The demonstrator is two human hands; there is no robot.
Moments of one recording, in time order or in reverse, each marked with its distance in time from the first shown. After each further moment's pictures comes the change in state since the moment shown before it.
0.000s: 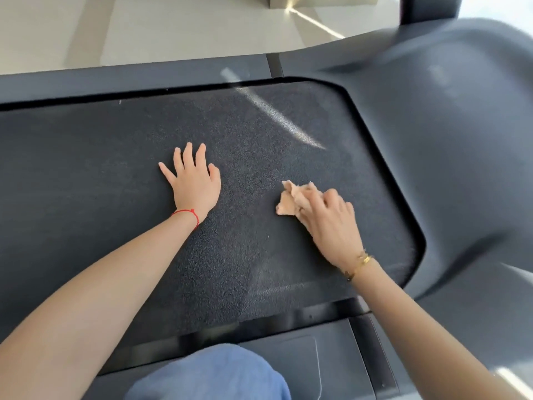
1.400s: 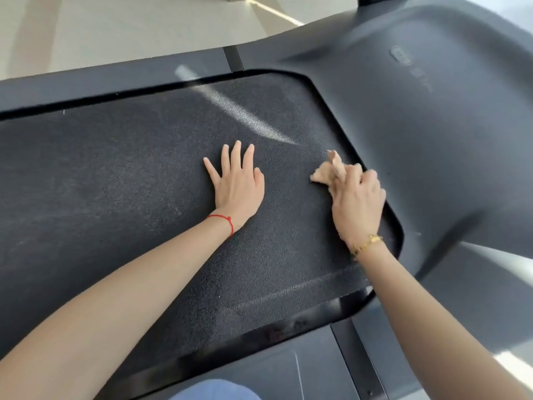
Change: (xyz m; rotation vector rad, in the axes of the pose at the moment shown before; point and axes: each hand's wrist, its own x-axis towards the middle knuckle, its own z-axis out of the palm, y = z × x) left_hand -0.032 0.123 0.029 -0.014 -0.137 0.317; right_hand 0.008 0.079 0.003 -0.107 0.261 0.498
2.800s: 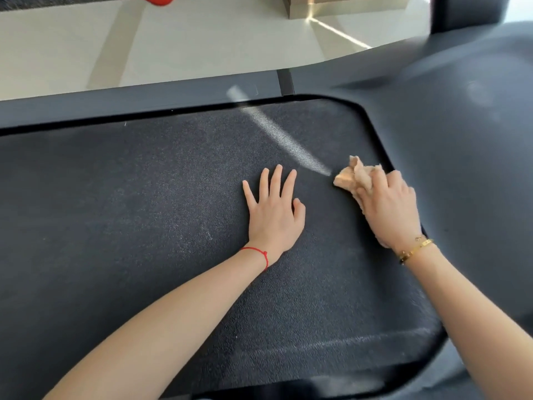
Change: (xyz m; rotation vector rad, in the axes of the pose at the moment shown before) left_hand 0.011 0.006 0.008 0.087 0.035 -0.056; right_hand 0.092 -0.011 0.024 0.000 -0.228 -0.344
